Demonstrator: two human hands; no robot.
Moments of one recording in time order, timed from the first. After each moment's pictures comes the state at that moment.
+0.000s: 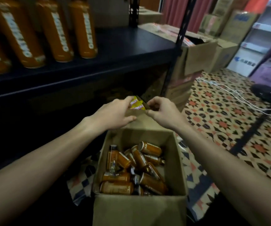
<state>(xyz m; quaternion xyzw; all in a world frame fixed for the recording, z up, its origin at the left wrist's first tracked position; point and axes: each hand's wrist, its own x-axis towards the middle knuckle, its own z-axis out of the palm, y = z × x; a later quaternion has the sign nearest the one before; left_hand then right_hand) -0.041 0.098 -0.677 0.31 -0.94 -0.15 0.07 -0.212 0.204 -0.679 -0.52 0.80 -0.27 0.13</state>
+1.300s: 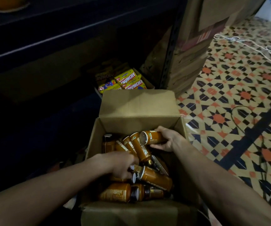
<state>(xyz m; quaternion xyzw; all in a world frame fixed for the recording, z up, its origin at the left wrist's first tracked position) -0.080 0.132 -0.856 0.20 -0.85 -0.27 -0.41 -0.280 0.180 -0.907 0.16 0.66 -0.40 0.61</state>
